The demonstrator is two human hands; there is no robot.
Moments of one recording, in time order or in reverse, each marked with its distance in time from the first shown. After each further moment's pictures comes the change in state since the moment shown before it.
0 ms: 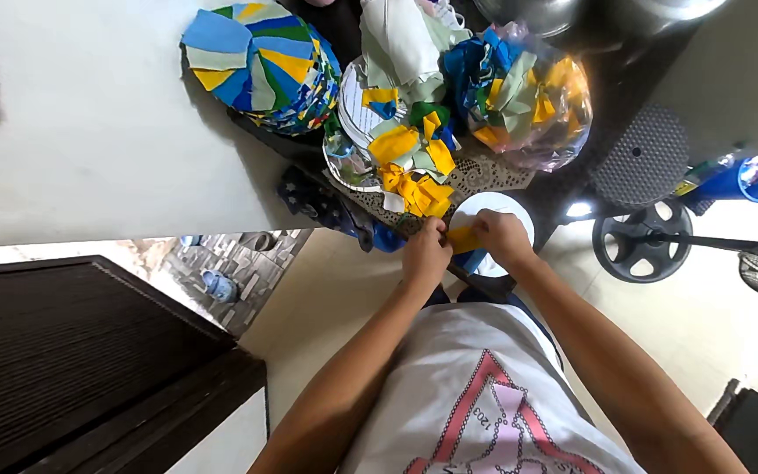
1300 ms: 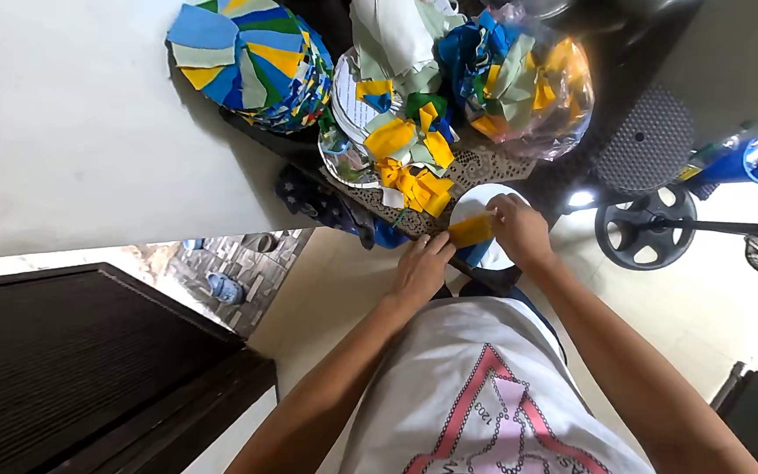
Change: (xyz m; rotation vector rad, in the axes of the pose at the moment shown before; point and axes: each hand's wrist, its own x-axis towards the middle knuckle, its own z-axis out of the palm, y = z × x) left_hand -0.019 -0.052 0.011 0.346 0.062 0.655; right_hand -0.018 0.005 -0.009 -0.064 0.166 -0.037
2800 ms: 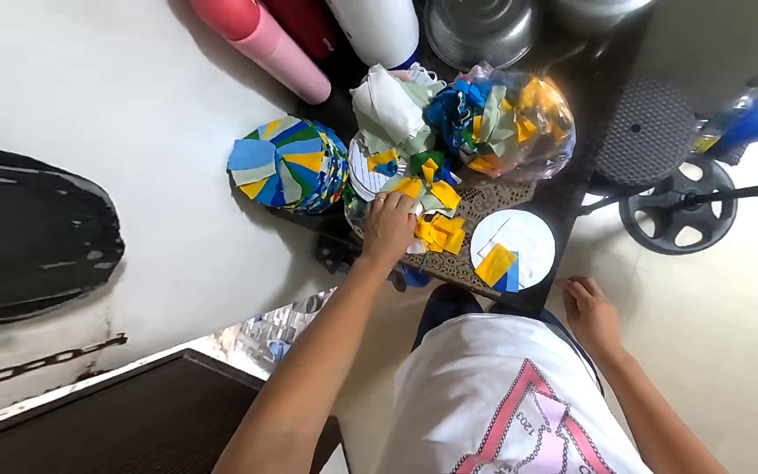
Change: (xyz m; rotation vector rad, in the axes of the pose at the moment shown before) left_hand 0.108 -0.091 -0.101 0.218 0.007 -0.073; right_hand -0.119 0.066 0.058 0.122 0.378 0.185
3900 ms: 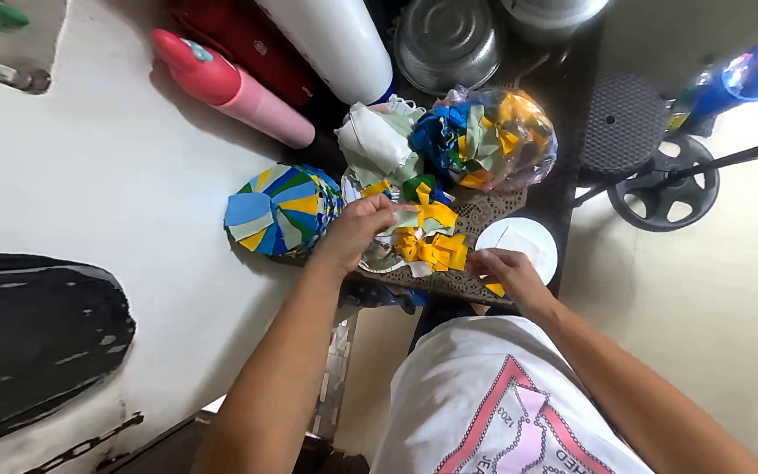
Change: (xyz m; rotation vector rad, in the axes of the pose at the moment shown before) left_hand 0.028 -0.010 -0.096 -0.928 -0.350 -0.166; right_hand 0.087 -0.157 0.012 0.998 -0.360 0.321
